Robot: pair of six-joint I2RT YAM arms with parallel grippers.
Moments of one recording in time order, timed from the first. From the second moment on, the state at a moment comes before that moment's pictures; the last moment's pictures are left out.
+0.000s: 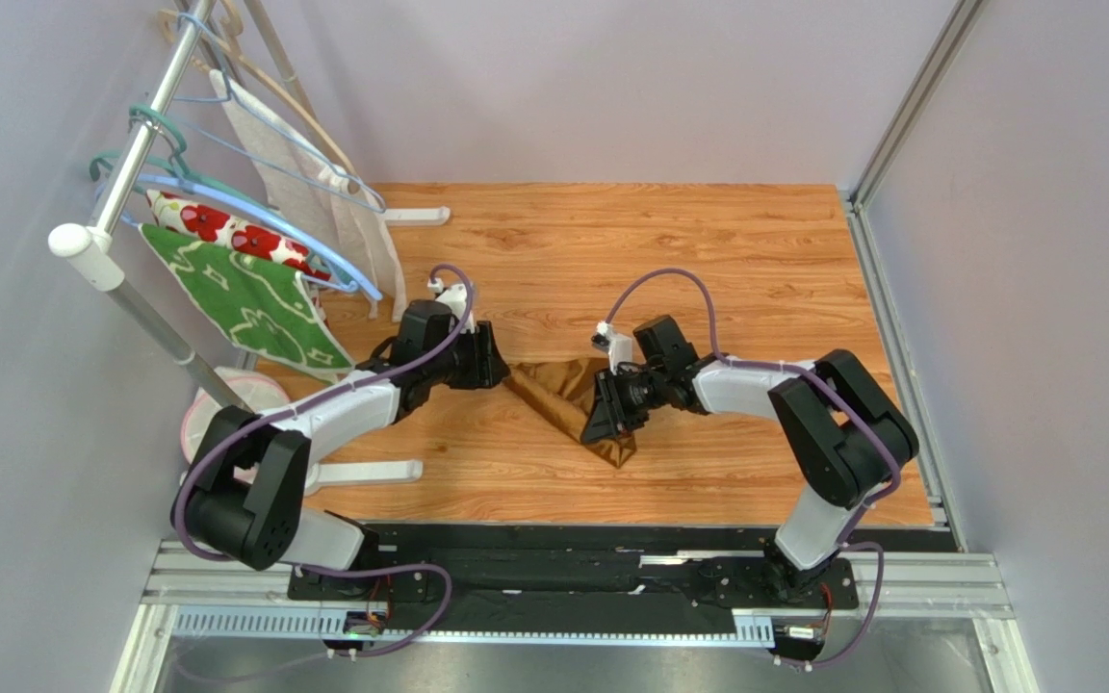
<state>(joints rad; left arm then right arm) -0.40 1.40 0.67 0.05 0.20 -0.39 0.57 1.71 0.78 -0.04 -0.69 0.30</state>
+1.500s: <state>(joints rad) -0.40 1.70 0.75 0.25 0.40 -0.44 0.78 1.51 1.03 -0.43 -0.20 0.24</state>
